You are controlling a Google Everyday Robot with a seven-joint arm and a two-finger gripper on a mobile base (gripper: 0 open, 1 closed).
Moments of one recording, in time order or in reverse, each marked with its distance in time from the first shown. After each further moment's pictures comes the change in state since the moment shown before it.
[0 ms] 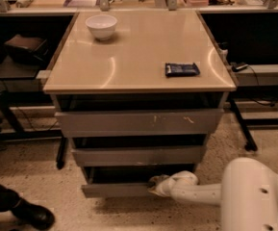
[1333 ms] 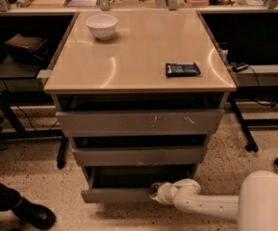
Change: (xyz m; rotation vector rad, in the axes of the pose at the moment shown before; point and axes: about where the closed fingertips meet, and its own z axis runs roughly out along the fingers) arm 0.007 0.031 -0.011 -0.014 -0.001 0.033
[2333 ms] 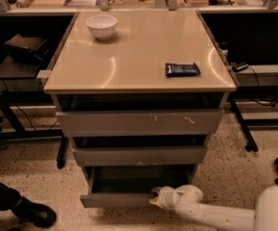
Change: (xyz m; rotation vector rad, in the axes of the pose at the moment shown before) arm 0.008 0.020 -0.012 0.017 -0.017 0.005
